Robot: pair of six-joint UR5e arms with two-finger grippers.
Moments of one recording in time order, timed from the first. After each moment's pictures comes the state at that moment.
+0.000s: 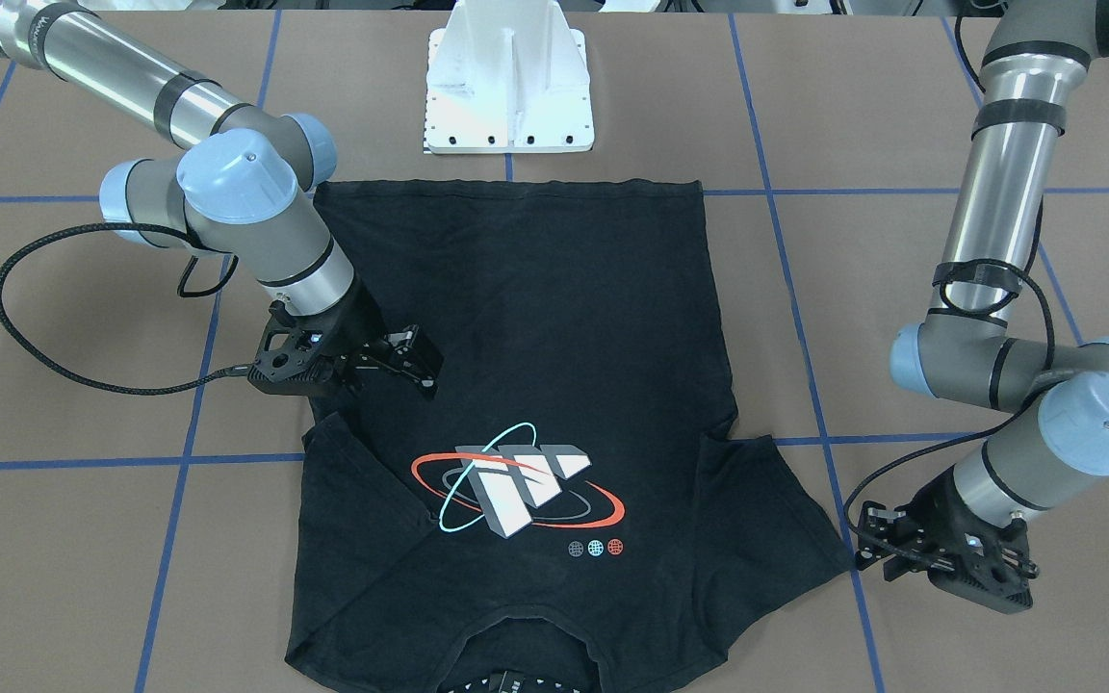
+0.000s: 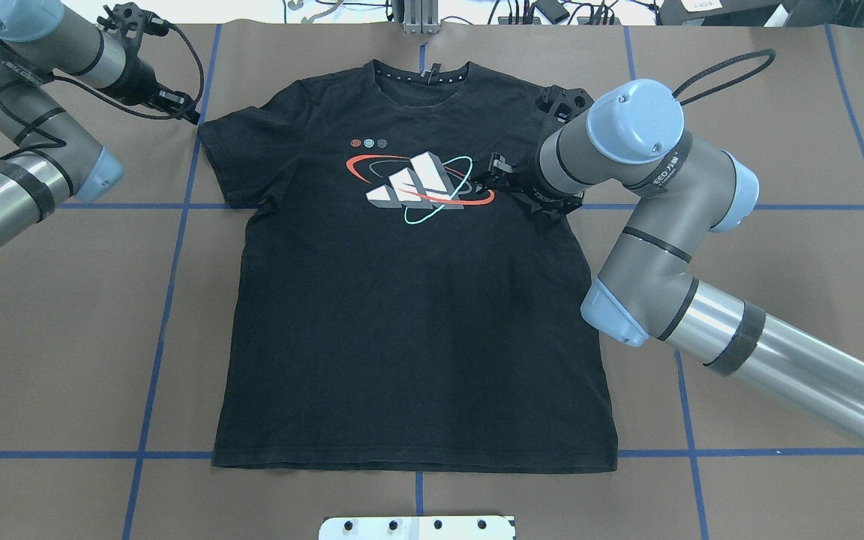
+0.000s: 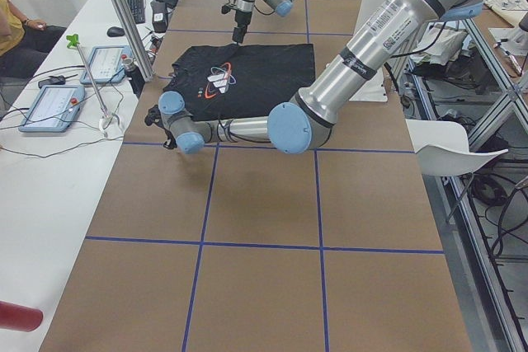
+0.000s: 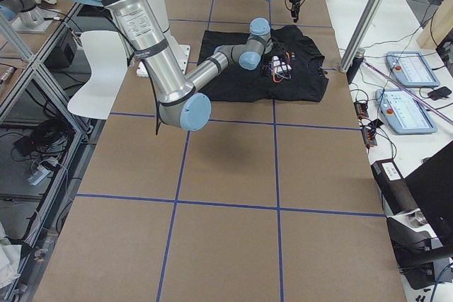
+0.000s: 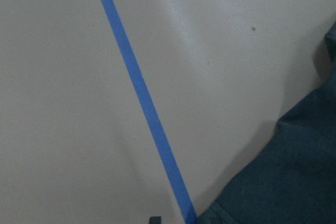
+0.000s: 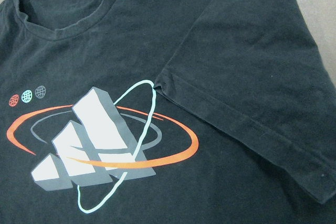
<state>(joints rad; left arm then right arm) -1.04 -2.32 -0.71 -2.57 -2.20 -0.58 0.70 -0.99 1.54 -1.09 1.93 1.43</state>
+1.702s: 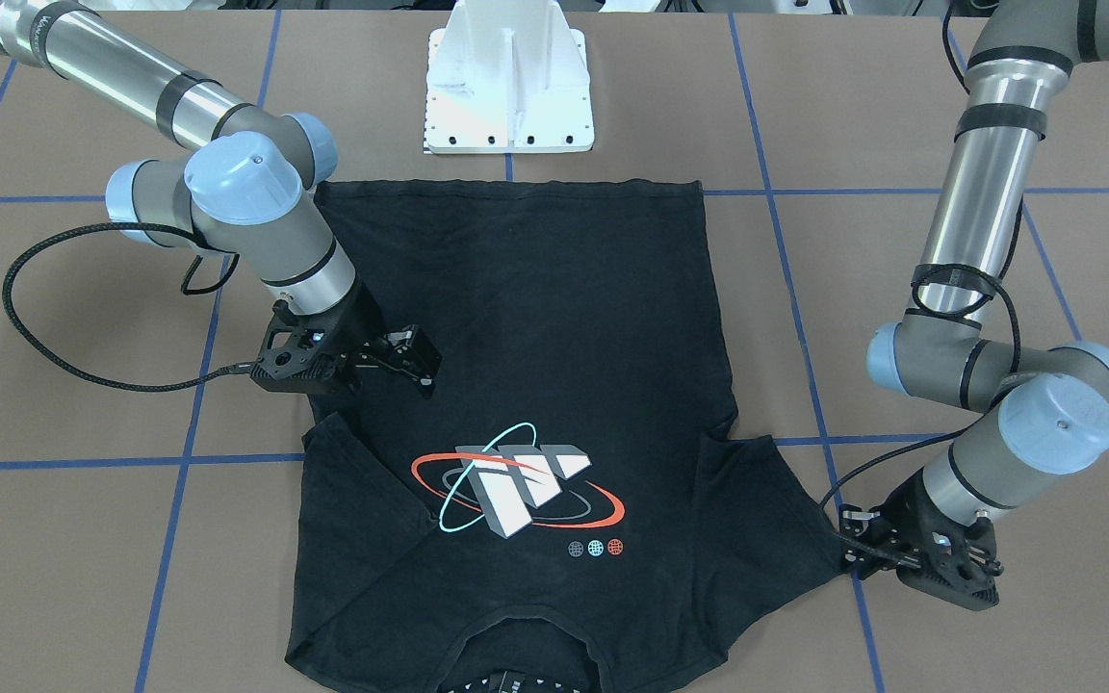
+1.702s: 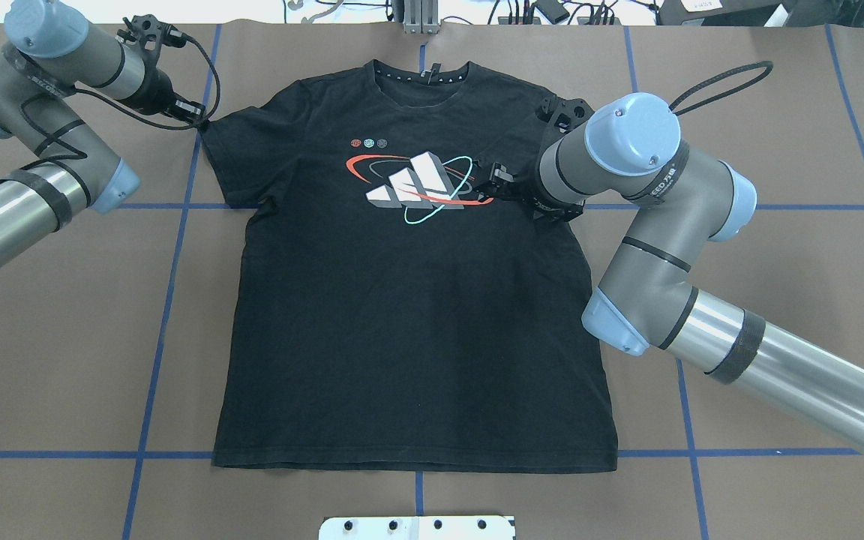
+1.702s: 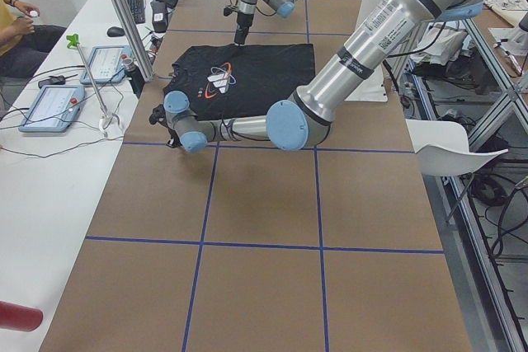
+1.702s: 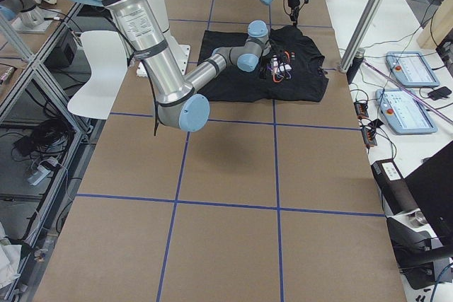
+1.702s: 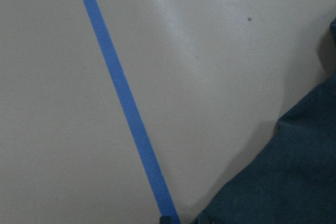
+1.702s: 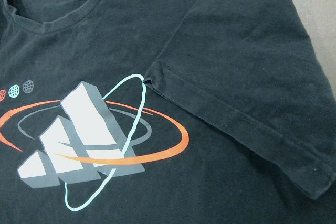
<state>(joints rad) -1.01 -2.34 -0.69 -2.59 -2.16 -0.59 0.69 -1.00 1.54 -1.09 1.91 1.42</state>
